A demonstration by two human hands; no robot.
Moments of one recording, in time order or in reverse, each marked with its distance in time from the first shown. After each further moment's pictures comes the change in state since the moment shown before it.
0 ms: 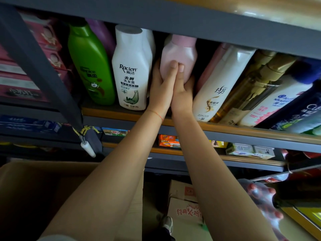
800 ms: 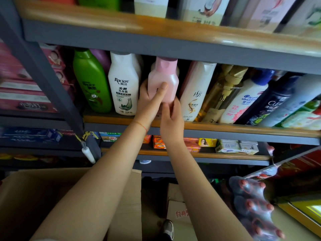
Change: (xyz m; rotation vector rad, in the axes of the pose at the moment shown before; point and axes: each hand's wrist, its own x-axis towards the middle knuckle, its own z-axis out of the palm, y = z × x) left_hand -0.033 0.013 -0.021 0.067 -0.090 0.008; right_hand -0.070 0.014 -0.047 0.032 -0.102 -0.189
